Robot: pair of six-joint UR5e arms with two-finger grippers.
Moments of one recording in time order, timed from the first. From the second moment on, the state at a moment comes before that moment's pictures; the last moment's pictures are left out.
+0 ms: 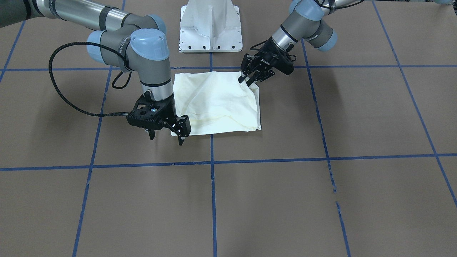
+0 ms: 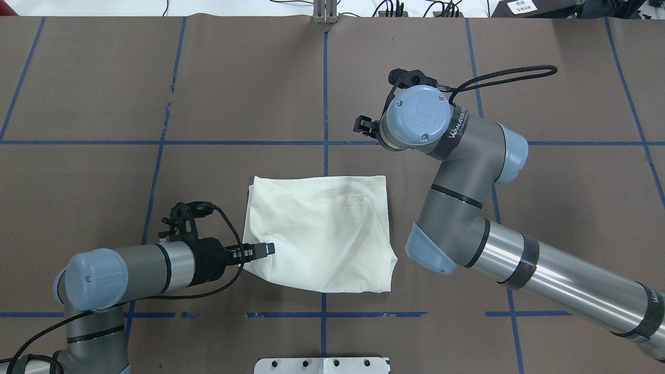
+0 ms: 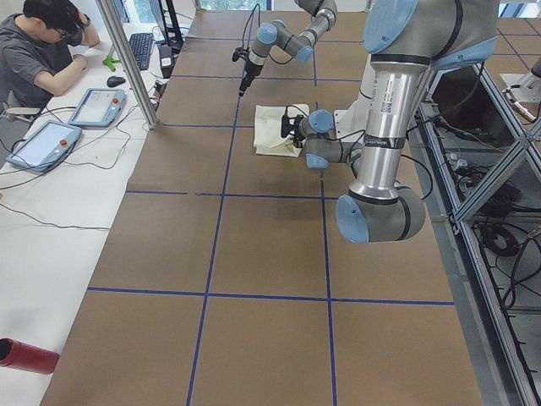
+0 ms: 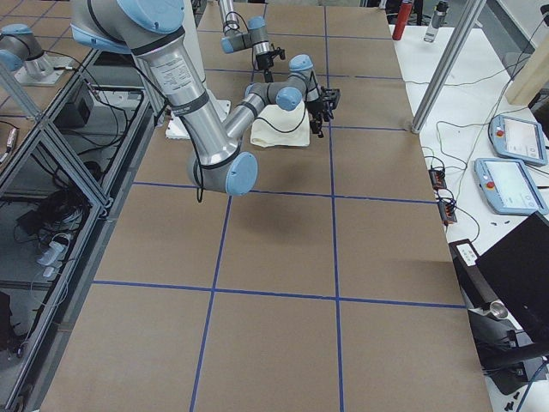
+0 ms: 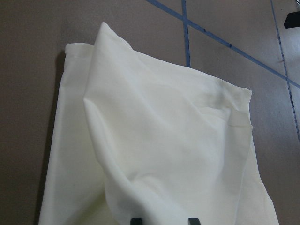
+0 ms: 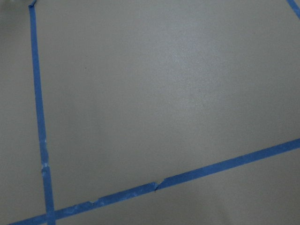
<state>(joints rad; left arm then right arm) -0.29 -1.79 -1.77 -2.62 -1.56 -1.51 0.60 -0.93 1.62 -1.44 1.60 1.45</state>
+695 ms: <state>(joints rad) -0.26 -1.79 -1.78 -2.62 -1.56 -1.50 0.60 -0.93 1.62 -1.44 1.60 1.45</state>
